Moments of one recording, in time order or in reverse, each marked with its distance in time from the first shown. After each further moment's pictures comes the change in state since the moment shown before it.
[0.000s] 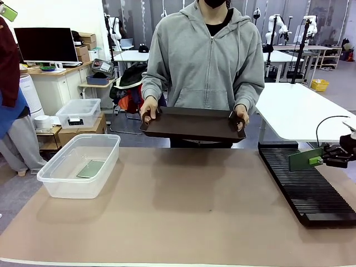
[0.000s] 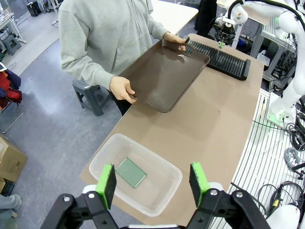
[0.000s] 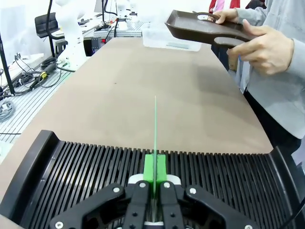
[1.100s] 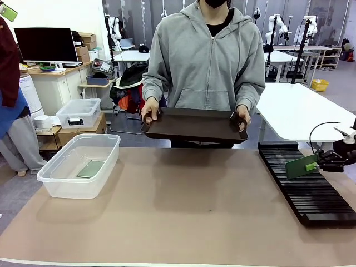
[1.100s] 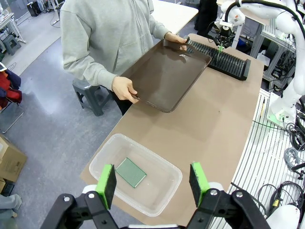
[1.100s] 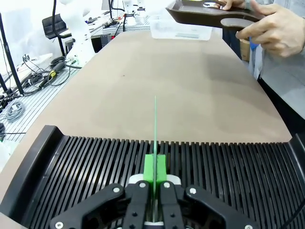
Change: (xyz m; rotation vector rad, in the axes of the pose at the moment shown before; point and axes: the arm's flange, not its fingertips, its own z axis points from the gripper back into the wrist) left arm 0.000 0.000 0.000 0.000 0.000 0.000; right arm -0.015 -0.007 -0.014 0.064 0.033 -0.065
